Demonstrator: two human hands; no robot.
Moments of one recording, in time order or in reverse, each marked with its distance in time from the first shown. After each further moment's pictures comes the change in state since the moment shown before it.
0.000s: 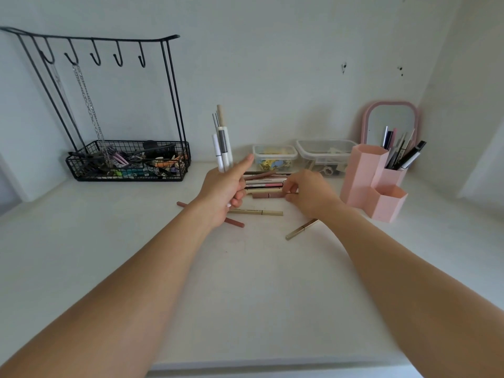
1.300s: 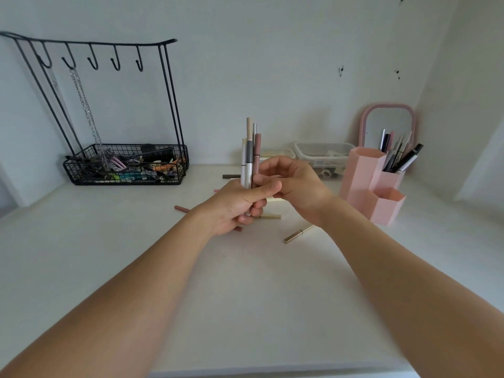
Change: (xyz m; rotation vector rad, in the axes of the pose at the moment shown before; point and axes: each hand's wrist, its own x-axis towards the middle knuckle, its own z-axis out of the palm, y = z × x) left_hand -0.010 -0.004 0.012 0.159 -0.365 -0.045; right_hand -0.019 -0.041 -0.017 1.118 -0.110 -0.085
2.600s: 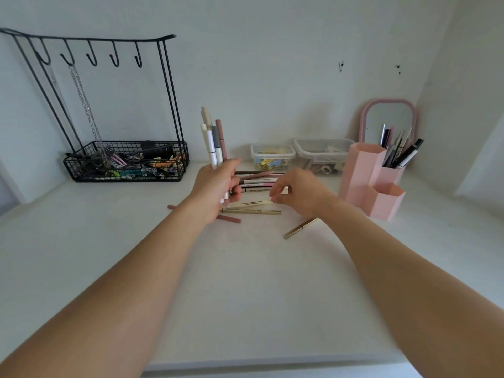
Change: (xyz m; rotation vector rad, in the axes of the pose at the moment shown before) left_hand 0.012 0.002 -0.026 -0.176 0.422 0.064; right_hand 0.011 0.025 -0.026 -0.972 -0.032 -0.019
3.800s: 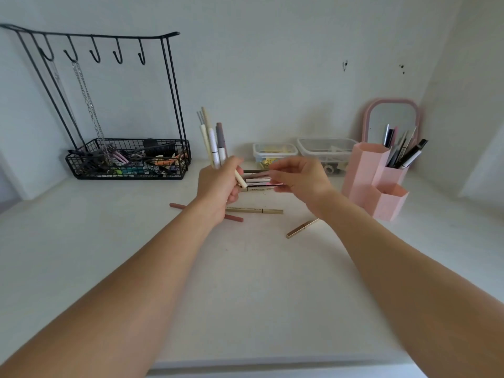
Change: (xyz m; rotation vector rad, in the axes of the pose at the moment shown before) left_hand -0.006 -0.002 0.008 -0.041 0.131 0.029; right_hand 0.002 -0.020 0.002 0.909 0.179 0.185
